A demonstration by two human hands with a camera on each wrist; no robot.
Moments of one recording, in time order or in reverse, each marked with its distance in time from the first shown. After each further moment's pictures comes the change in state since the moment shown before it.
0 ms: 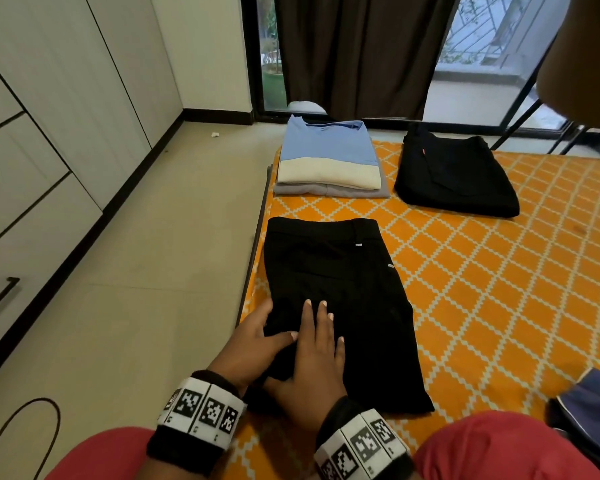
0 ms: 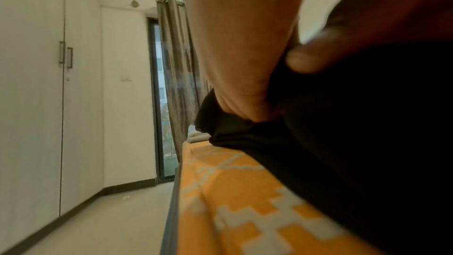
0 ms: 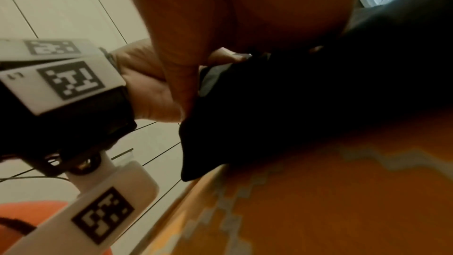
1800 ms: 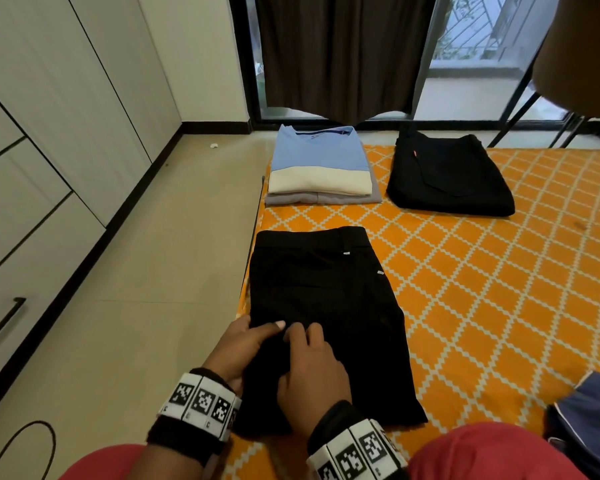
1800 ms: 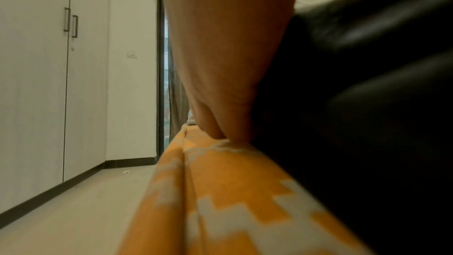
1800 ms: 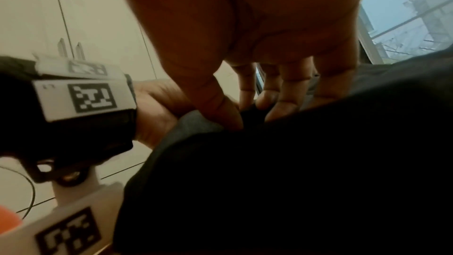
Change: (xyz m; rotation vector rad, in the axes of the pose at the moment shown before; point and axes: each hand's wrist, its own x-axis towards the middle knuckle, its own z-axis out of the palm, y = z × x) left_hand 0.028 -0.001 0.004 -0.273 0.152 -0.285; right_hand 0.000 -0.002 -0.033 -0.103 -0.022 -0.041
